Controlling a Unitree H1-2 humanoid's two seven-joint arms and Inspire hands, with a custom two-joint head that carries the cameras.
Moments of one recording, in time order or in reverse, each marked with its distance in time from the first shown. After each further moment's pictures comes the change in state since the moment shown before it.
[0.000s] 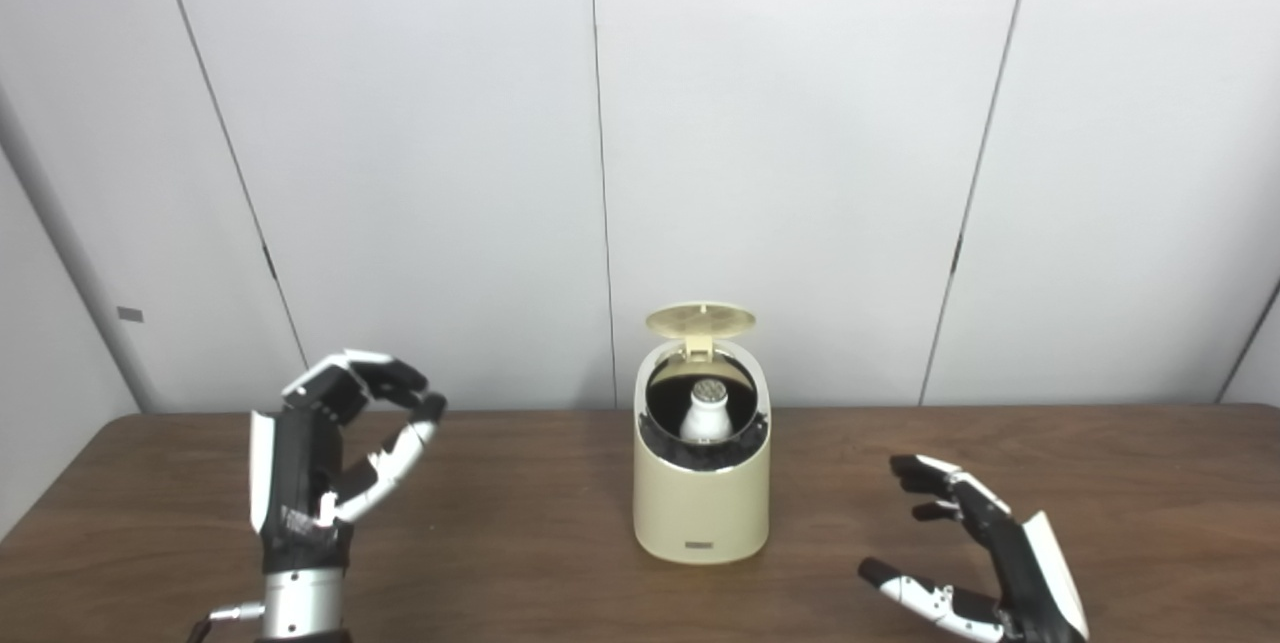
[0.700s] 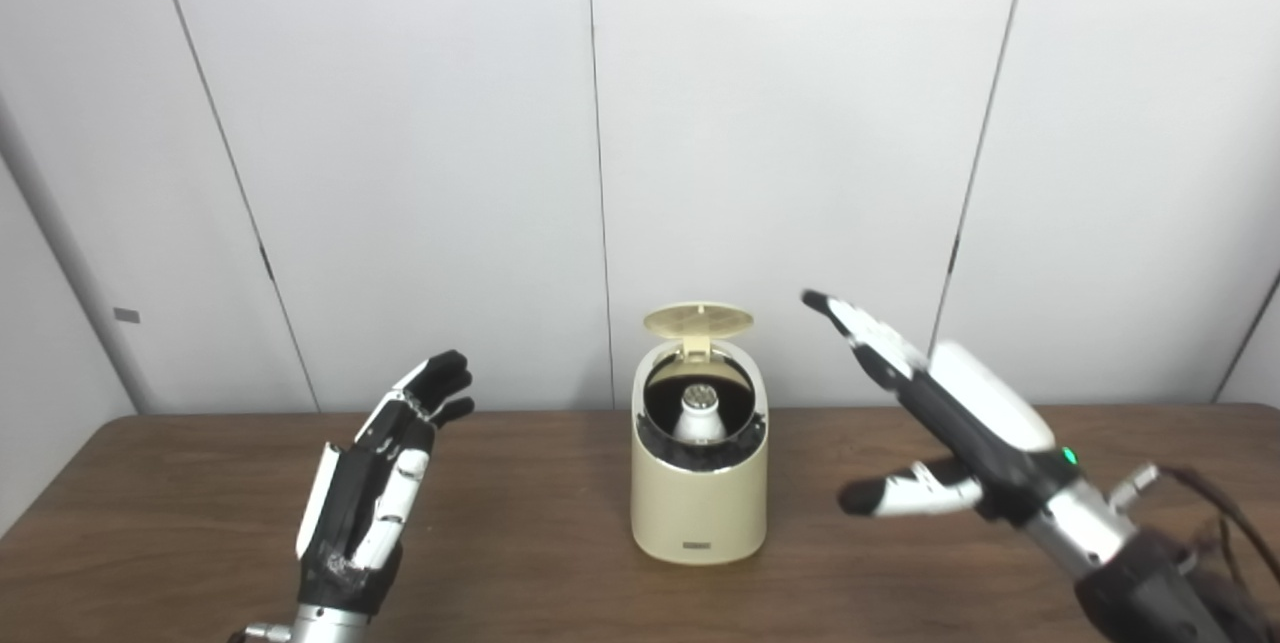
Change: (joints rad) left arm 0.018 -0.097 0.085 0.044 -0.027 0.000 -0.258; right arm -0.340 -0.198 0.094 -0.436 -0.160 0.330 0.415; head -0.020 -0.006
